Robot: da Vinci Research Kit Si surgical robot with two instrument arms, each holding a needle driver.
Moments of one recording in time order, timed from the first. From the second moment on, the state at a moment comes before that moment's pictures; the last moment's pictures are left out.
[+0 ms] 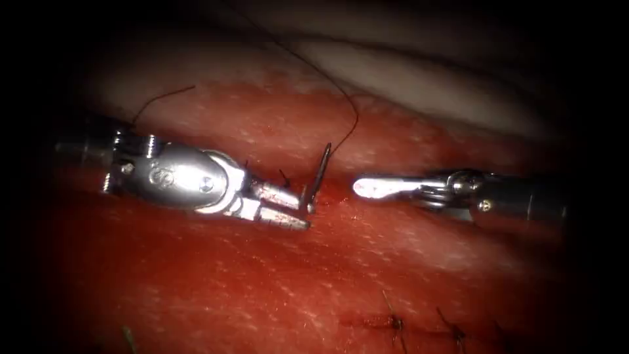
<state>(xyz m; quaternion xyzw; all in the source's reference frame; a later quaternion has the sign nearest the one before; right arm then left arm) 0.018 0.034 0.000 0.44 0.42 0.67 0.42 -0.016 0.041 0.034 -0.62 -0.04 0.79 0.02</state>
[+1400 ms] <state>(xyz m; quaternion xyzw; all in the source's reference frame) 0.024 0.035 -0.002 0.51 0.41 0.72 0.24 -0.018 0.040 0.035 -0.56 0.03 0.83 0.01</state>
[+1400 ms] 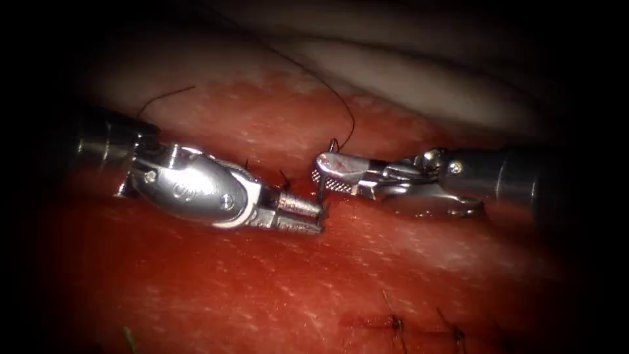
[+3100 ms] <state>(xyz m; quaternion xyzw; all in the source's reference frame) 0.021 0.036 -0.001 0.26 0.65 0.51 0.50 -0.013 0.039 0.036 -0.48 -0.33 0.79 0.20</state>
